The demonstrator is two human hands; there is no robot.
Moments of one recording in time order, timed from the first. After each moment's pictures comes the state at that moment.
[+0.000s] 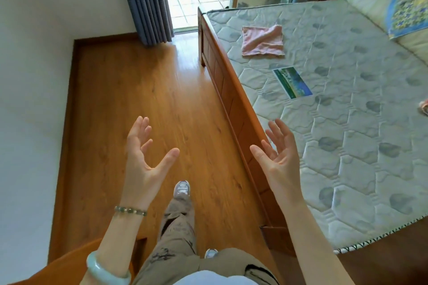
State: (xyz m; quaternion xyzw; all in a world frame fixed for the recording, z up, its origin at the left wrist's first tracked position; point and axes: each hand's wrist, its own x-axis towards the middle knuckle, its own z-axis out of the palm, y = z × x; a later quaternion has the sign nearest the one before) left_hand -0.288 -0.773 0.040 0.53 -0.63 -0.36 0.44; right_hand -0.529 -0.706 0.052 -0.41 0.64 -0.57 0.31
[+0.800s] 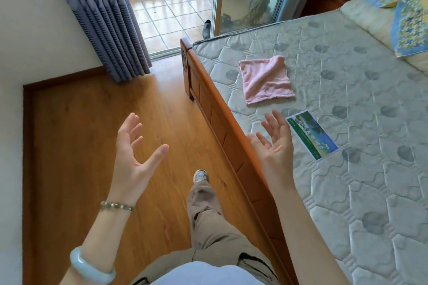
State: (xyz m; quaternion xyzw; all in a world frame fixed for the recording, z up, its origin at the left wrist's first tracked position) left_hand -0.350 -1.298 0.036 0.48 -0.66 -0.40 0.41; right_hand -0.587 -1.208 0.045 -0.32 0.66 -0.62 0.28
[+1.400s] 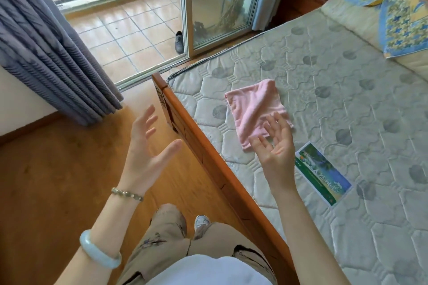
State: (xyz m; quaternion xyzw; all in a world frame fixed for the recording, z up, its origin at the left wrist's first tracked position) left_hand -0.529 -1.631 0.039 0.37 -0.74 -0.44 0.34; right_hand -0.730 -1.485 0.047 -0.25 0.69 -0.64 0.23
